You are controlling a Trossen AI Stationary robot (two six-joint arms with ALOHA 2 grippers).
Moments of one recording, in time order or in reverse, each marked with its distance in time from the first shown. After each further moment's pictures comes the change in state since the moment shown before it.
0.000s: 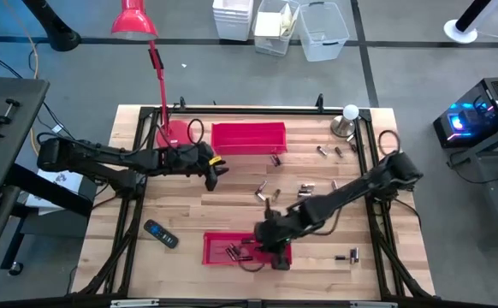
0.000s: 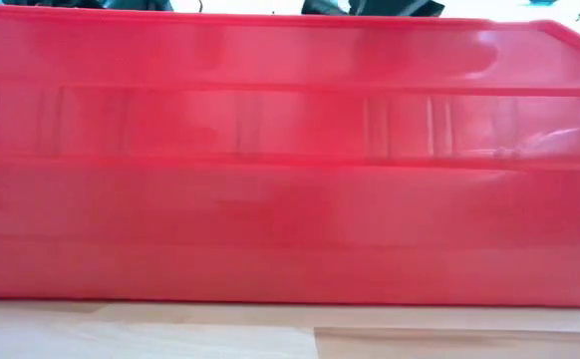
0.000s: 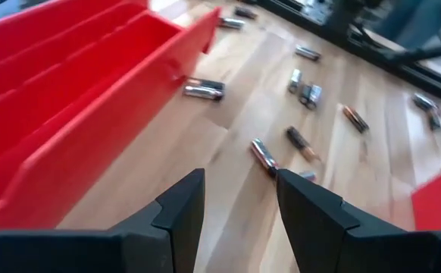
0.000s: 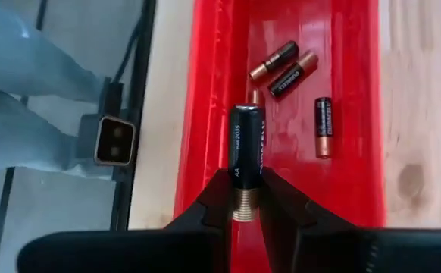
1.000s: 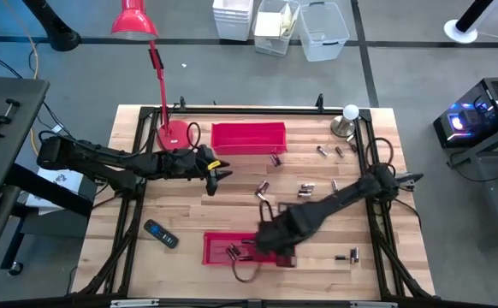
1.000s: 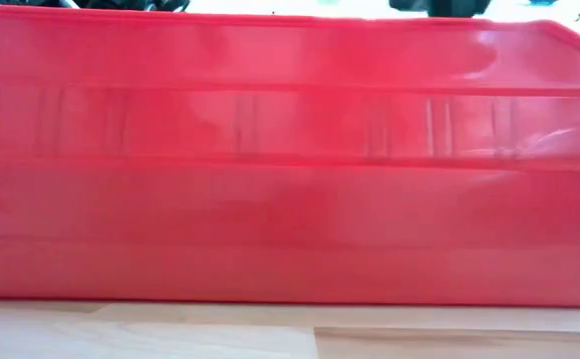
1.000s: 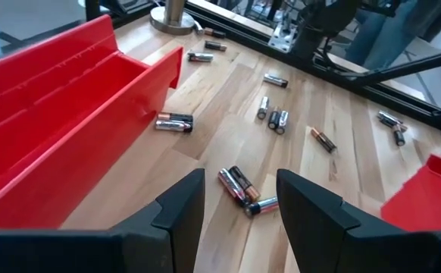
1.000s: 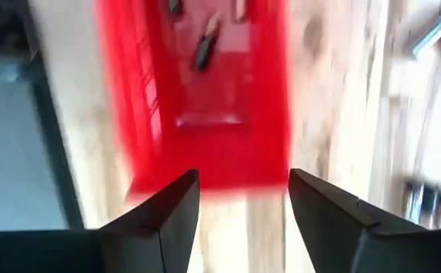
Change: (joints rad) left arm -0.063 0.000 0.000 0.109 -0.058 0.022; right arm 0.060 0.157 0.489 -0.834 0.111 0.088
